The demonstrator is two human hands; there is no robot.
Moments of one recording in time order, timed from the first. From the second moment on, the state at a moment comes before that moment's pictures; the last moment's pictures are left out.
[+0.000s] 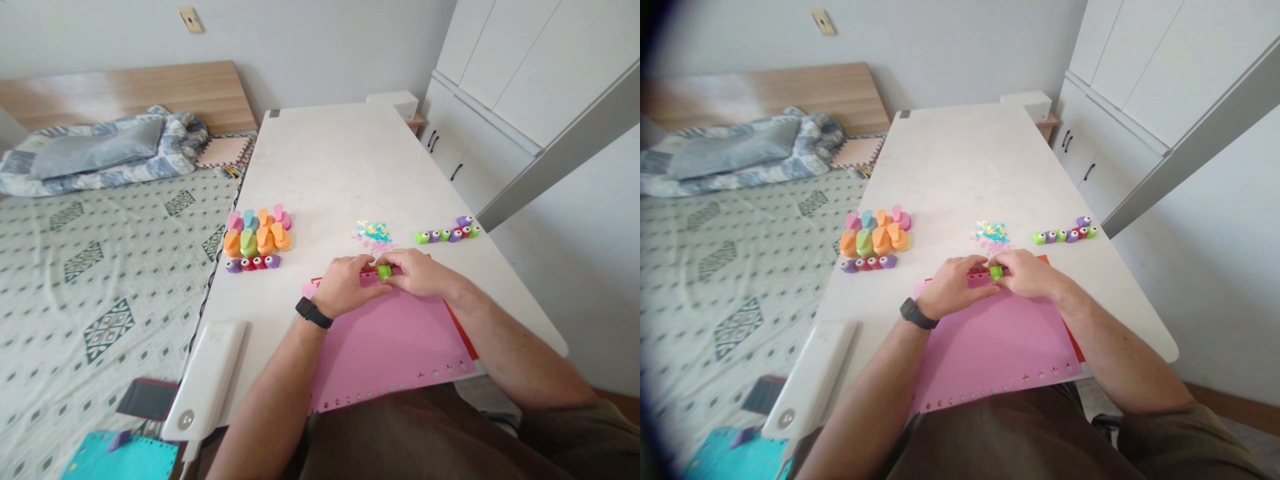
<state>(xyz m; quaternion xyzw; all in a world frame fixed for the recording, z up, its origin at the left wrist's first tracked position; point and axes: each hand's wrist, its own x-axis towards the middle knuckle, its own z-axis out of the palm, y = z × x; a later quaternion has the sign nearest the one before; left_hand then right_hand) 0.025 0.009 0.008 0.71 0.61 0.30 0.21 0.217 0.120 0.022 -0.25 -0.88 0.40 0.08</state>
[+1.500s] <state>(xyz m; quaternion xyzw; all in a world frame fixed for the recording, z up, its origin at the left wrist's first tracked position) 0.030 0.012 -0.001 0.72 0.60 0.28 0.19 0.222 0.118 0.024 -0.24 -0.89 0.36 0.12</state>
